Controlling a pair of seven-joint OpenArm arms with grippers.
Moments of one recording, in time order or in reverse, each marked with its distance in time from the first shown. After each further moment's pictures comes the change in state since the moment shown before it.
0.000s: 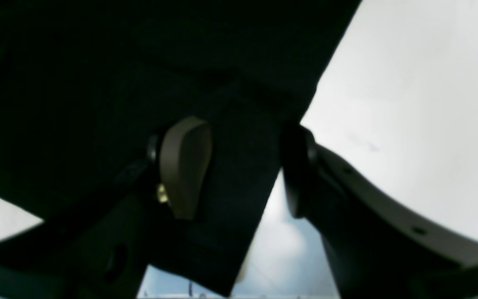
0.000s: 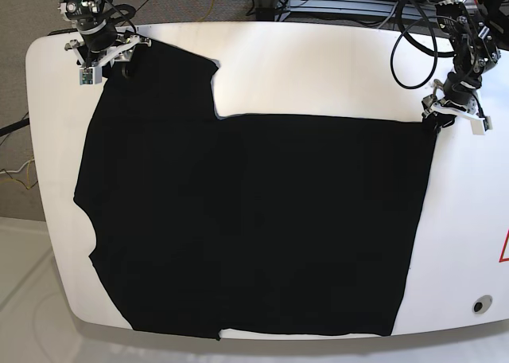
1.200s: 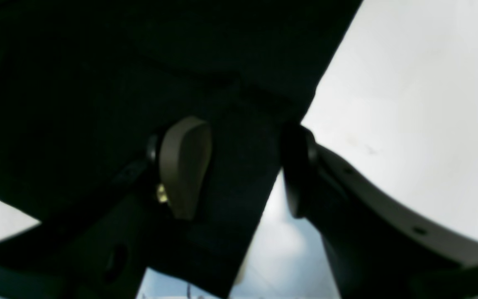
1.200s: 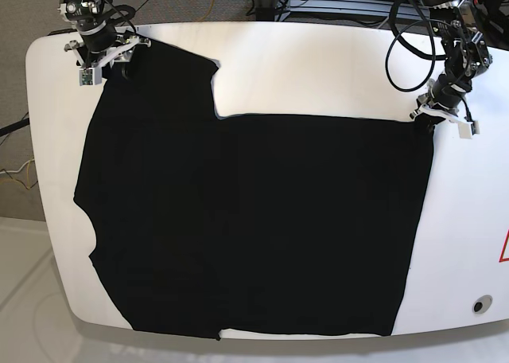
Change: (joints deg) left arm -1.4 0.6 3.0 -2.8 -0.4 -1.0 0.5; right arm 0.3 -0.1 0.1 0.0 -0.4 0.0 0.0
